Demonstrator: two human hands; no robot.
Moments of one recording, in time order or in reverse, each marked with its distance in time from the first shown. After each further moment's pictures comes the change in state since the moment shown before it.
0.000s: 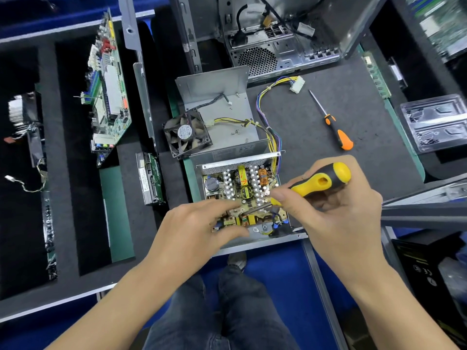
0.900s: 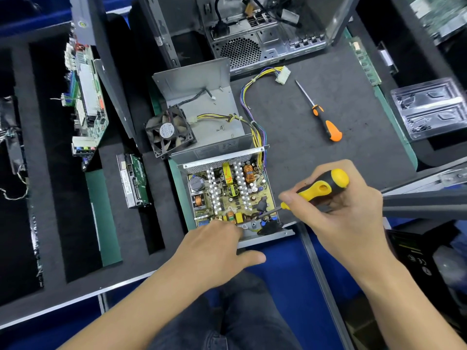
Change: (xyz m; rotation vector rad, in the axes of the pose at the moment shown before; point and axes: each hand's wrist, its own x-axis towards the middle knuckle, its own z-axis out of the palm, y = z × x) left_hand 0.012 0.017 0.046 0.387 -0.771 -0.299; right_hand -0.003 0.036 -0.033 -0.087 -0.058 0.021
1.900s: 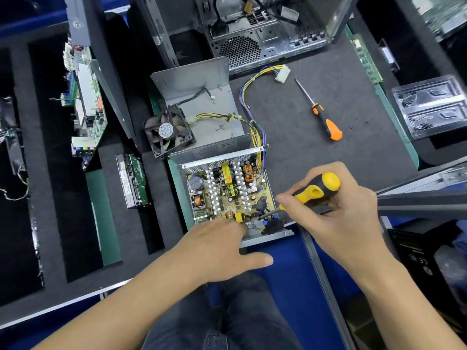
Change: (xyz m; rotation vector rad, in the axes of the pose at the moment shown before) left_hand 0.006 0.003 -0.011 0.079 -0.087 0.074; right_hand 0.001 0.004 -0.002 -0.082 -0.058 -0.054
